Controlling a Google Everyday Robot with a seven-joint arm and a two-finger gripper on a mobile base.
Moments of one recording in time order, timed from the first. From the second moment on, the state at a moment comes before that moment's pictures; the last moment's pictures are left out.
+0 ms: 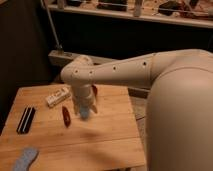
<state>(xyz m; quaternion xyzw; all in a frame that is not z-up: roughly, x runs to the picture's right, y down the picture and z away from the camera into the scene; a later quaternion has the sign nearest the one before) -0.102 0.101 0.704 -0.26 0.23 0.64 0.68</state>
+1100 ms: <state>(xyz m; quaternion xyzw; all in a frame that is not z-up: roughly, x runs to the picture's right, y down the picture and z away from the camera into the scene) -0.102 0.101 0.704 -0.26 0.23 0.64 0.68</state>
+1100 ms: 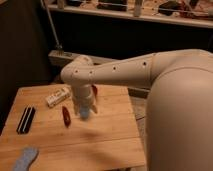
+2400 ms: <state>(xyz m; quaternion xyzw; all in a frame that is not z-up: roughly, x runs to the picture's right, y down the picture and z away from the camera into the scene) -0.174 0.066 0.730 -0.24 0.20 0.60 0.73</state>
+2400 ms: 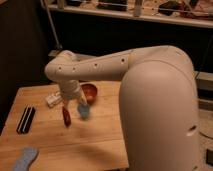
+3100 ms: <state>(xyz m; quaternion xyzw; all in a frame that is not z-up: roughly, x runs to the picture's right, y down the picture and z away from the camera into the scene) -0.246 0.082 0.796 -0.27 0.12 0.54 0.79</state>
